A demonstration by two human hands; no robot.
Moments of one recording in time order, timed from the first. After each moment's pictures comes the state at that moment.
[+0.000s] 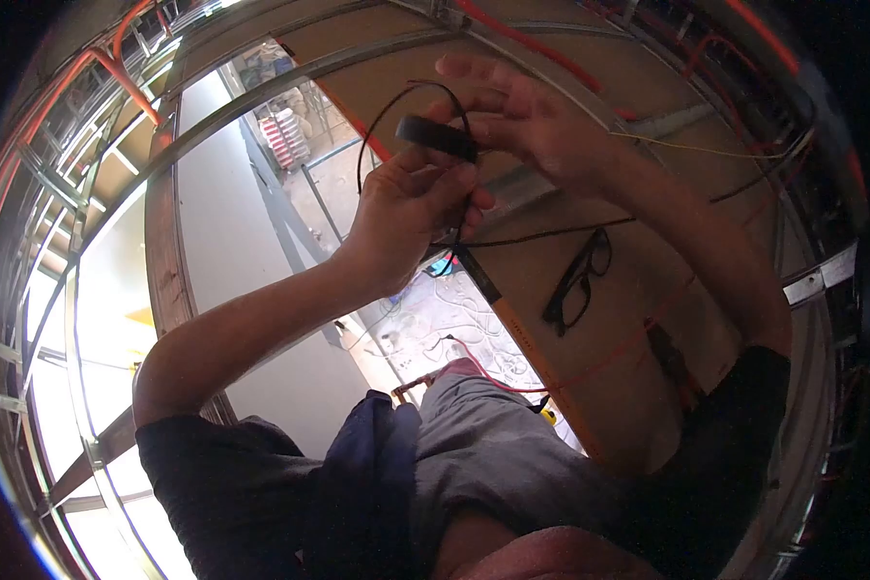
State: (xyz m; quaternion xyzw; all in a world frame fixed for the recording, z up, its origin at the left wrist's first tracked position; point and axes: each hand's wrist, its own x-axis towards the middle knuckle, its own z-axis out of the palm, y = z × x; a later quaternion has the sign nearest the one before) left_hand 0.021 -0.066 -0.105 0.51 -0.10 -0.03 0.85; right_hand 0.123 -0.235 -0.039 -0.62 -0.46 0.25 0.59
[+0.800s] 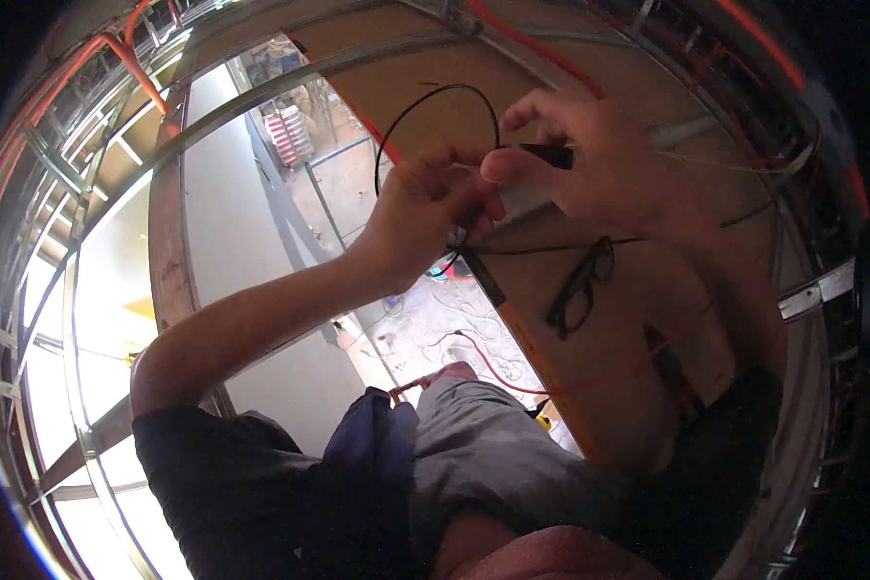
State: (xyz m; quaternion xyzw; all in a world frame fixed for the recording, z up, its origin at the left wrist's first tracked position) left_hand 0.024 -0.062 -0.104 0.57 -0.17 -0.03 0.80; right_hand 0.058 -0.250 0.018 -0.90 -0.39 -0.04 0.17
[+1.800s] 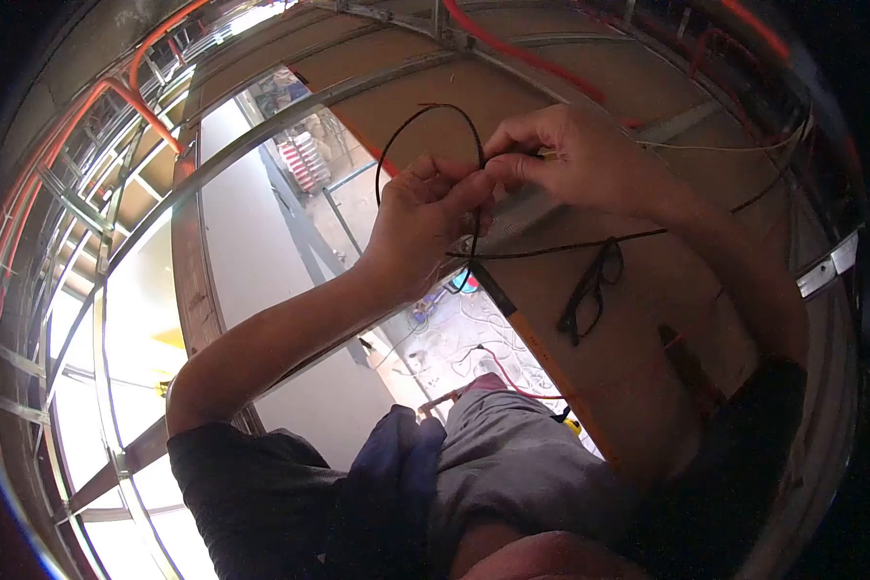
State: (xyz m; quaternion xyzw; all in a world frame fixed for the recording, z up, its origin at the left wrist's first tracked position) left_hand 0.029 -0.070 -0.092 0.53 -0.09 -0.01 0.84; right_hand 0.092 -0.256 -0.007 -0.83 -0.47 0.03 0.32
